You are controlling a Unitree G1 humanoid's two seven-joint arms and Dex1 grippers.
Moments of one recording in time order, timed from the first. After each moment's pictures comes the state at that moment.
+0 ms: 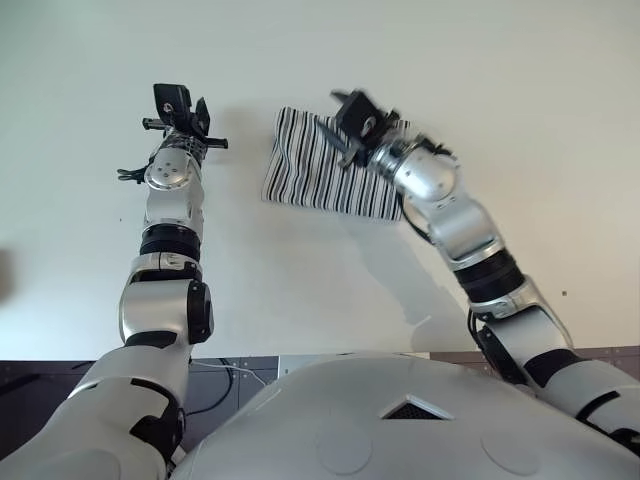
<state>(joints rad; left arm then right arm) -0.48 0.33 0.16 0.88 -0.18 -0.13 -0.03 -0.38 -0.07 0.52 0.19 -0.12 0.26 0.33</state>
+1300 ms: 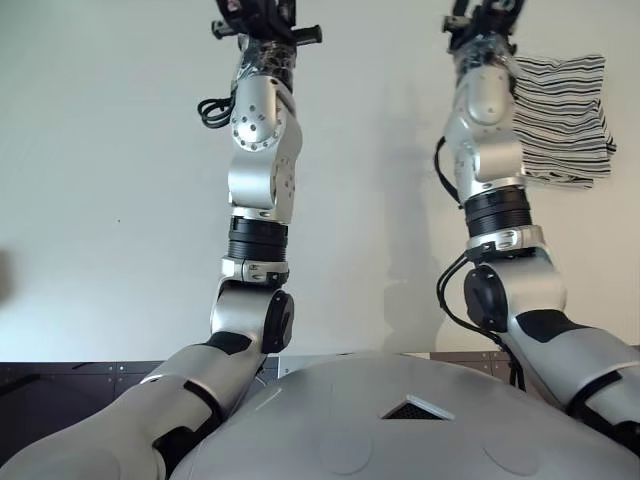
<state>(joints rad) -0.51 -0.08 -0.03 0.20 -0.08 0.03 0.13 -0.66 0.08 0.06 0.46 -0.05 -0.01 -0.21</state>
